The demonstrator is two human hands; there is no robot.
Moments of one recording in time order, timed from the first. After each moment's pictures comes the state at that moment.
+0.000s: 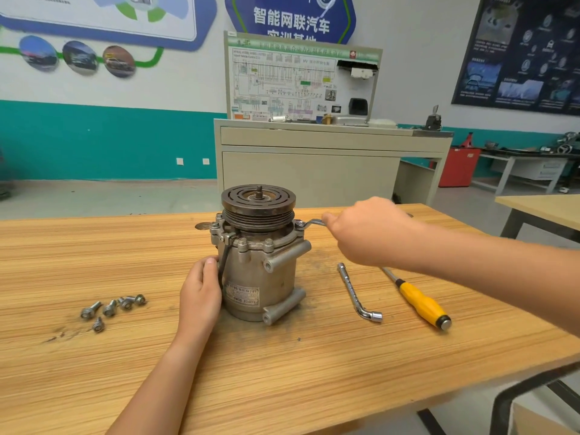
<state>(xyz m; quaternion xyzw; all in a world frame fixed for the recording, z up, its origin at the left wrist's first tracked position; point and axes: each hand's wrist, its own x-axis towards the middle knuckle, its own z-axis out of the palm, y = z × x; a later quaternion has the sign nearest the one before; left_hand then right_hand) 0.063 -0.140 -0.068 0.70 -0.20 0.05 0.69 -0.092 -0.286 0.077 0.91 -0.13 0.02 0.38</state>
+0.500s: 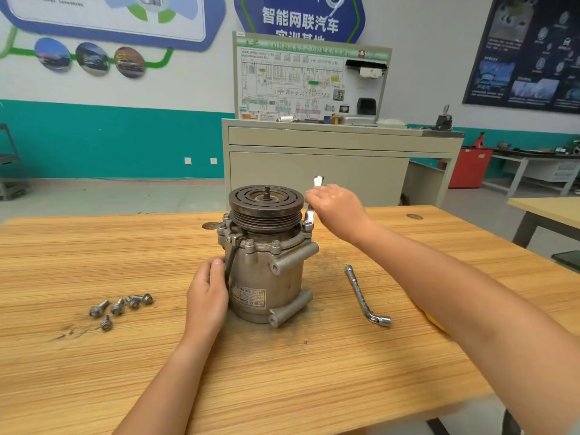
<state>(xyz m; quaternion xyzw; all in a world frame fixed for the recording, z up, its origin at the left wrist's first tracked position) 0.063 -0.141 -0.069 0.70 -0.20 0.05 0.68 -0.011 -0.345 0.045 0.94 -0.01 0.29 0.18</state>
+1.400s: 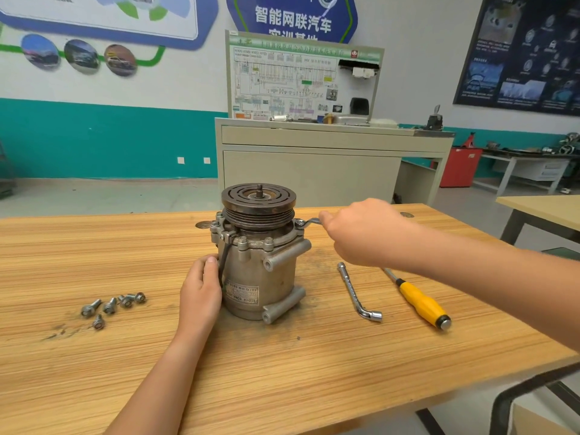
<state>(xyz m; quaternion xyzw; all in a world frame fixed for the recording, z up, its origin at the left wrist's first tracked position) 0.066 -0.139 -0.073 0.71 -0.20 0.05 0.68 -0.088 -0.287 0.075 0.92 -0.12 0.04 0.36</state>
